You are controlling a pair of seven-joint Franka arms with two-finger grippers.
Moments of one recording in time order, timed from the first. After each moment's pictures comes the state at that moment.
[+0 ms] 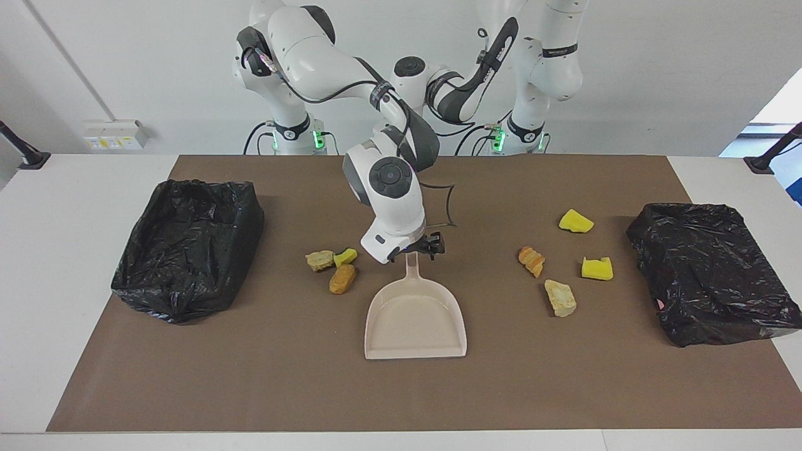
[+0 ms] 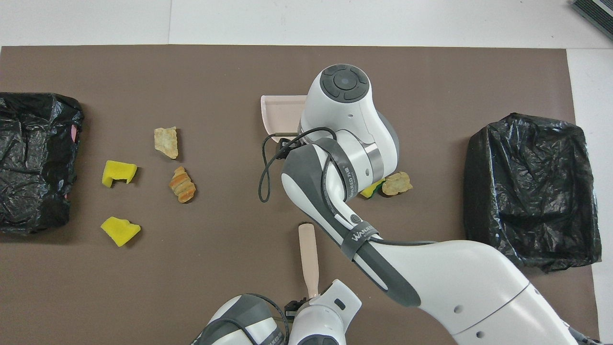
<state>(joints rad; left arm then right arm) -1.12 0.01 0.03 -2.35 -0.05 2.41 -1.01 0.41 0.64 0.13 -1.29 0.10 1.87 0.51</state>
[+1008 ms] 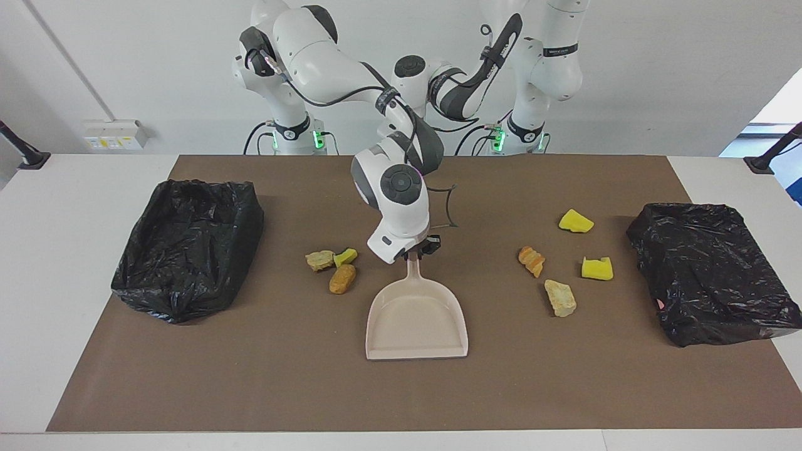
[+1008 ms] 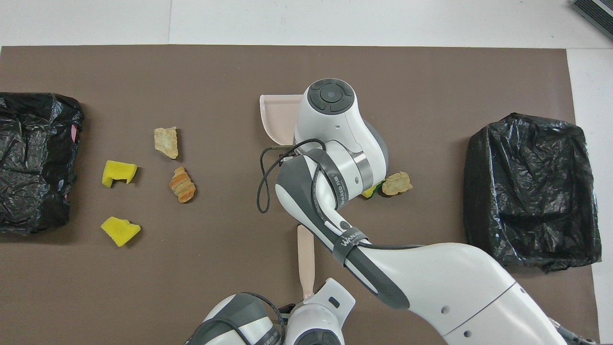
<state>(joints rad) -1.11 -0.02 0.05 -2.34 -0.05 2.29 -1.02 0.43 0.64 0.13 -1.34 0.09 1.87 0.51</state>
